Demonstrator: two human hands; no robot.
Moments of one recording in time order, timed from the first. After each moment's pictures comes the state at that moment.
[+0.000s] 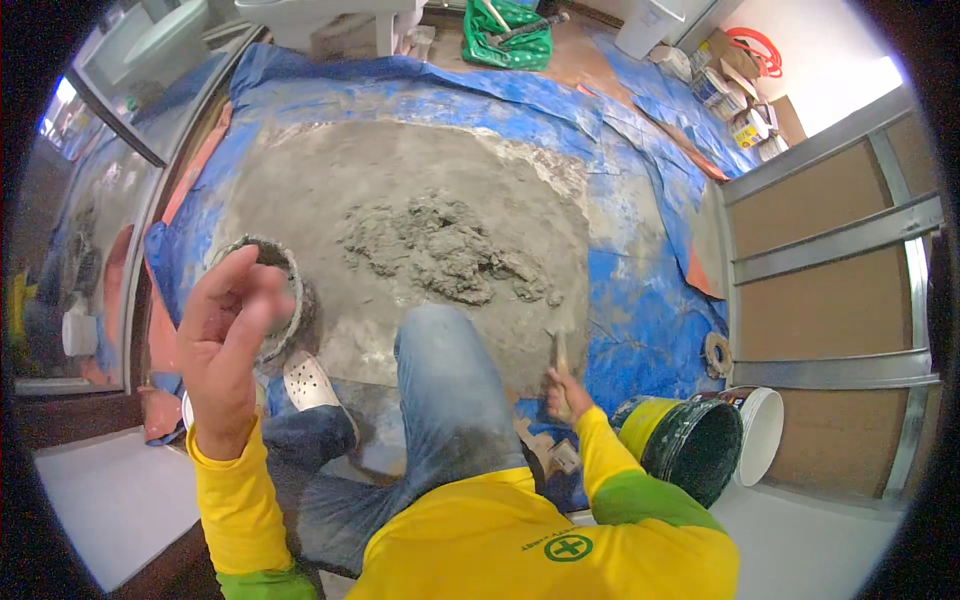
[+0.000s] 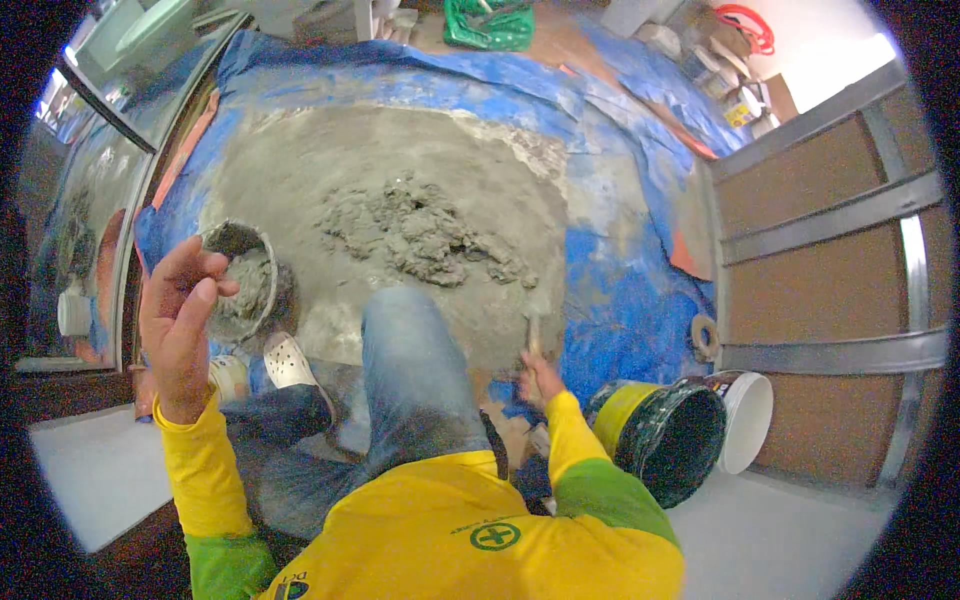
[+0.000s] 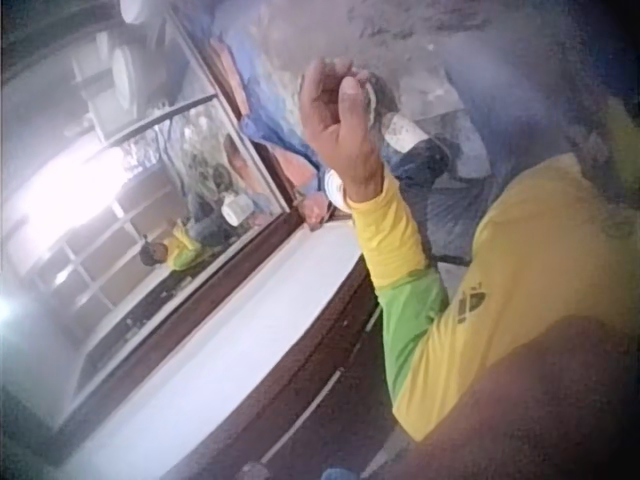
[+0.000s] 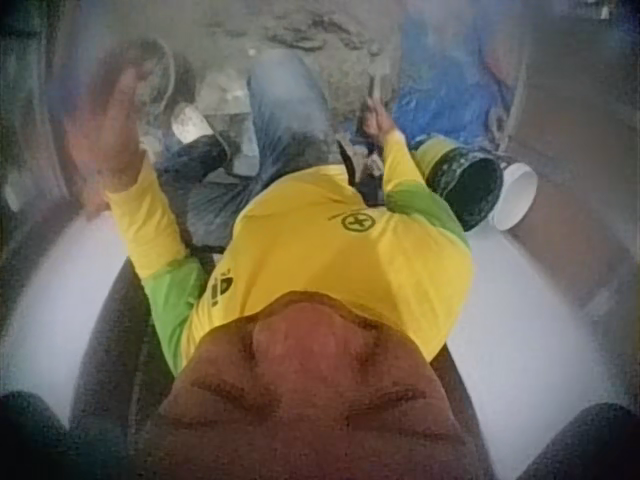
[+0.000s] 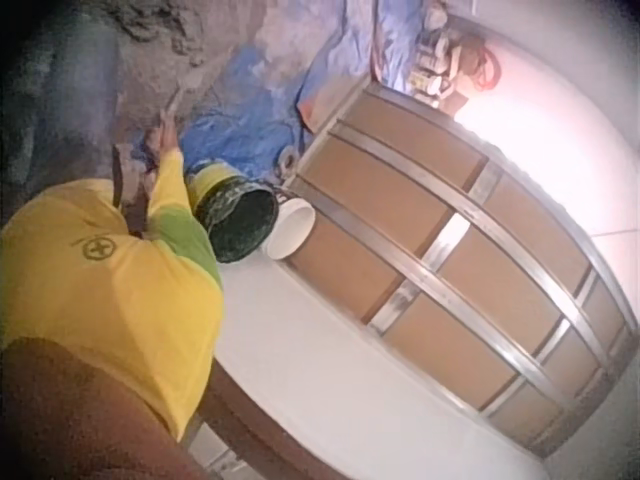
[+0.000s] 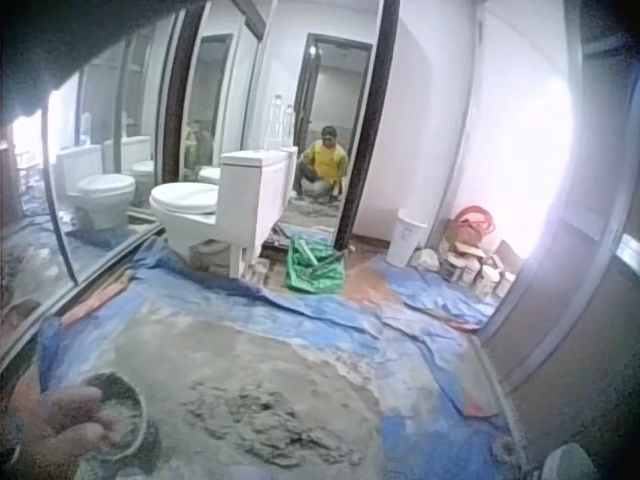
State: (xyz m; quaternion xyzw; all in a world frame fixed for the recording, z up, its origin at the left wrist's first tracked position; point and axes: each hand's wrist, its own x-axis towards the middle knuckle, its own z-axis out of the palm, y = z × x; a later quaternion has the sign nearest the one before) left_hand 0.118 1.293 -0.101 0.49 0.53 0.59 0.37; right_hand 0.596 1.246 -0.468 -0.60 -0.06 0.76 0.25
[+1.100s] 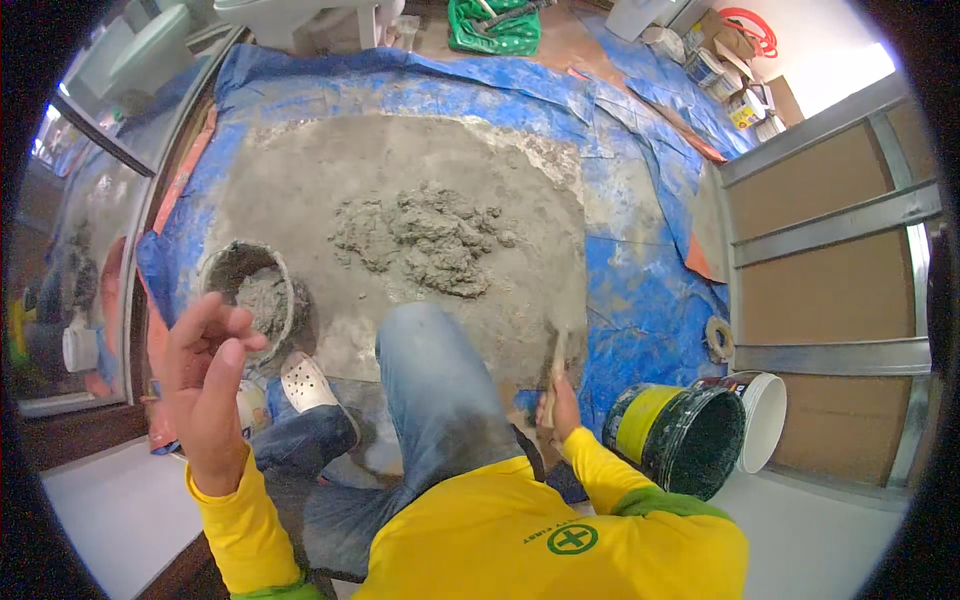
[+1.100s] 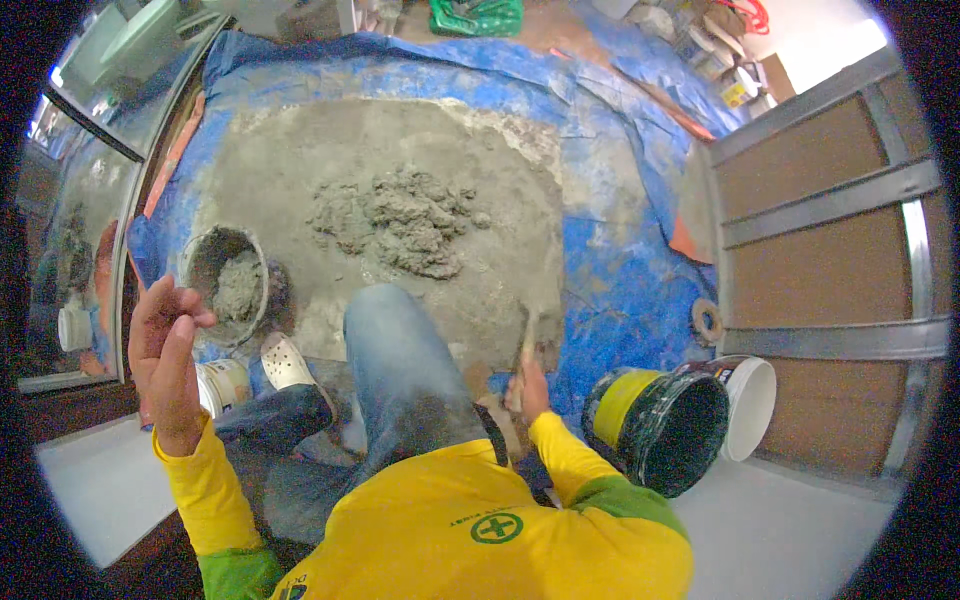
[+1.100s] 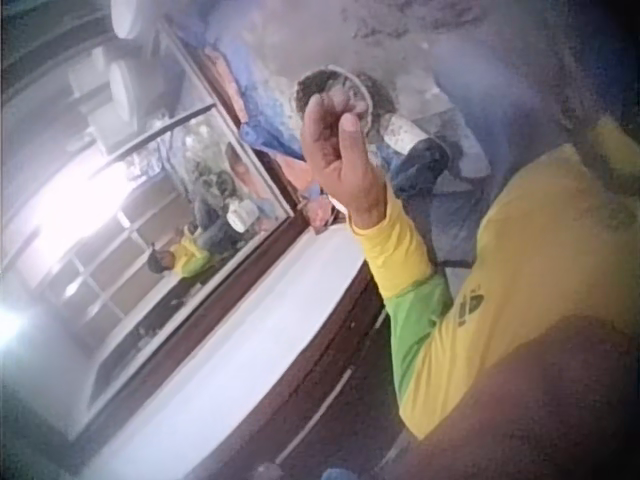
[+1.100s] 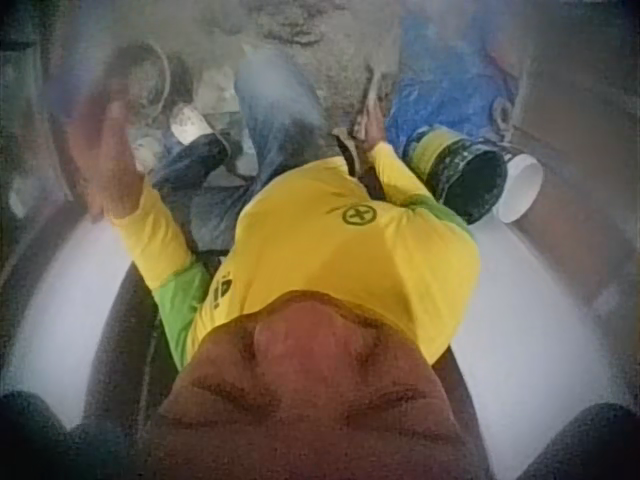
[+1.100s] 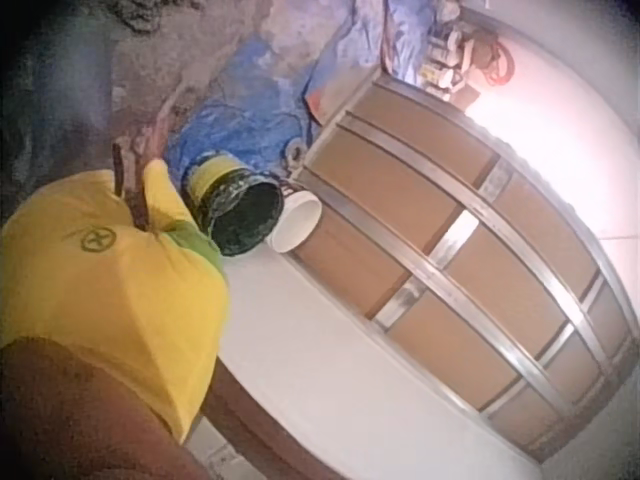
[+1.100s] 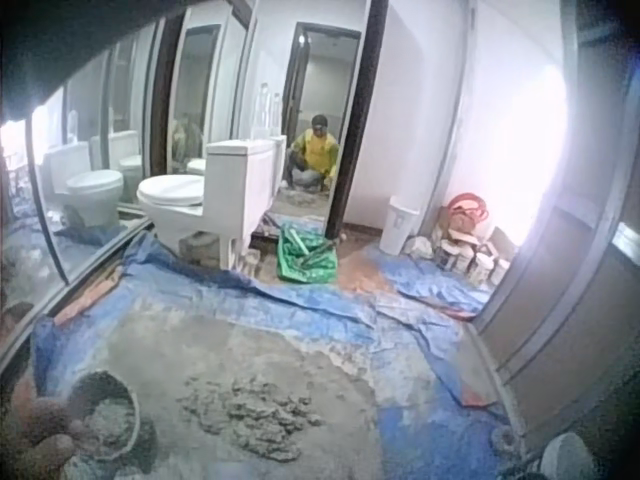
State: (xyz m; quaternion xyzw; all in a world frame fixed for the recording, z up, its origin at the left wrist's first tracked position) left_hand 0.112 1.276 -0.108 0.47 0.57 0.58 0.33; right_hand 0.543 1.211 -0.427 -0.66 -0.10 0.65 0.35
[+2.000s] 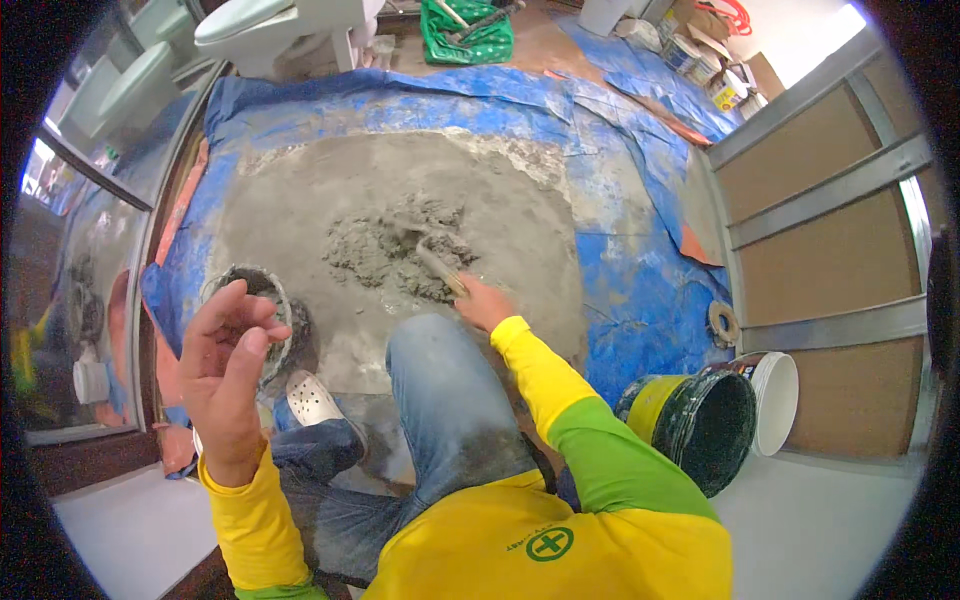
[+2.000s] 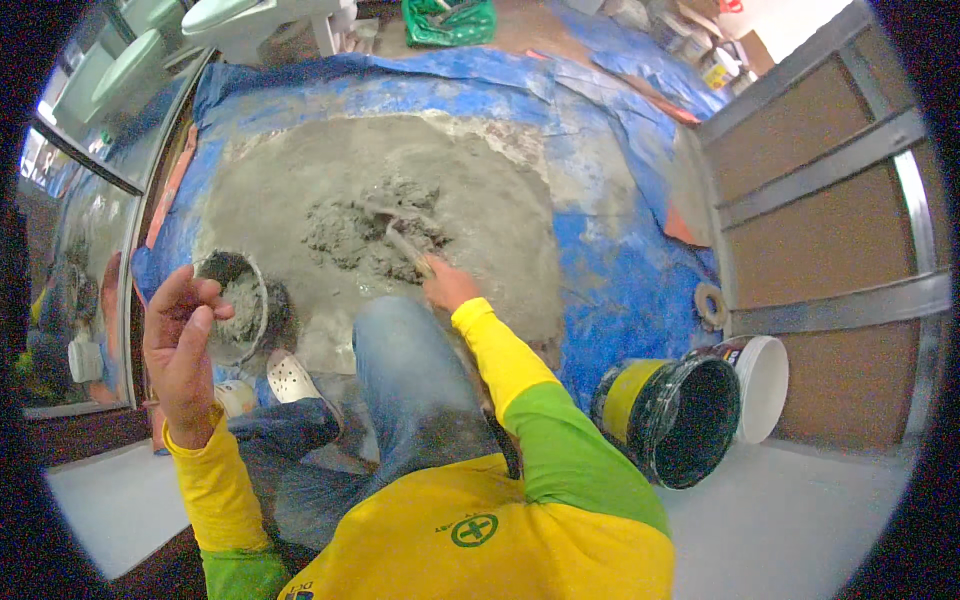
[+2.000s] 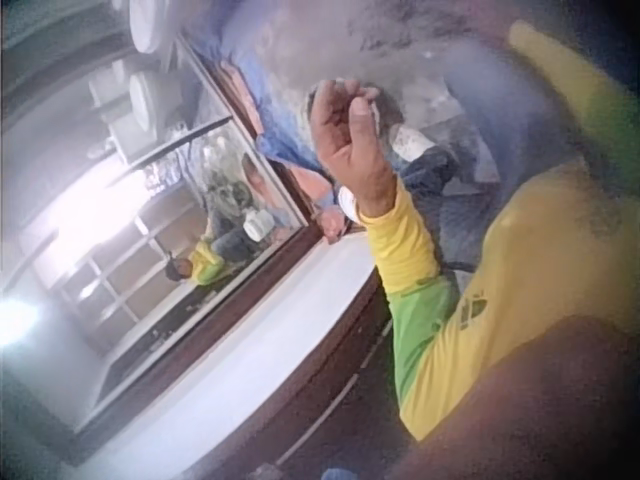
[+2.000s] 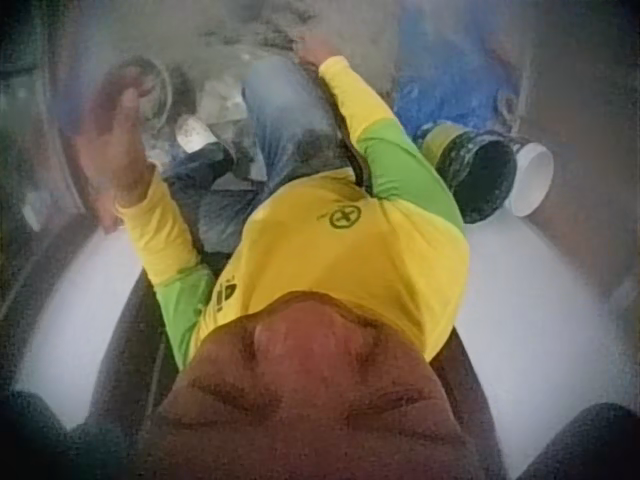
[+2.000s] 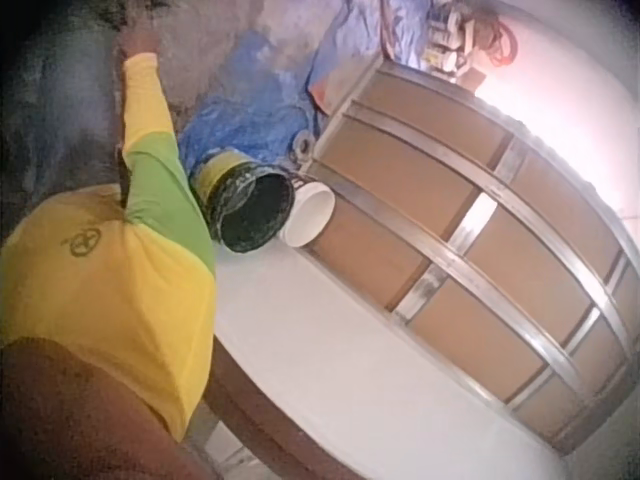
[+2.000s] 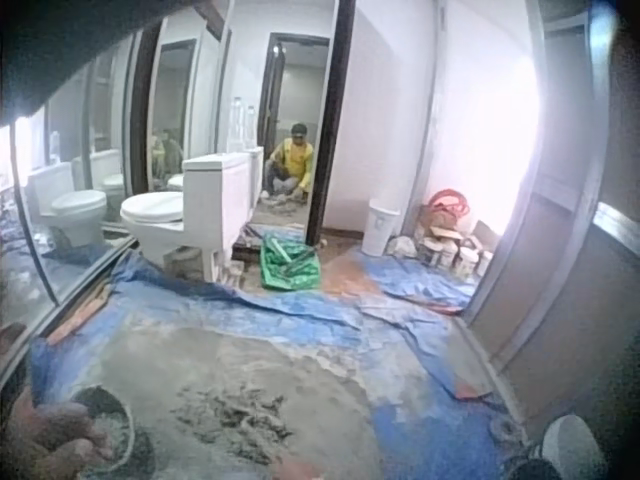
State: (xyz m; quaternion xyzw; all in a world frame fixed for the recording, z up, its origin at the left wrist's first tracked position) left_hand 0.148 1.292 -0.101 0.51 0.51 0.58 0.38; right_hand 0.424 1.407 -0.421 -0.62 -0.68 0.37 0.12
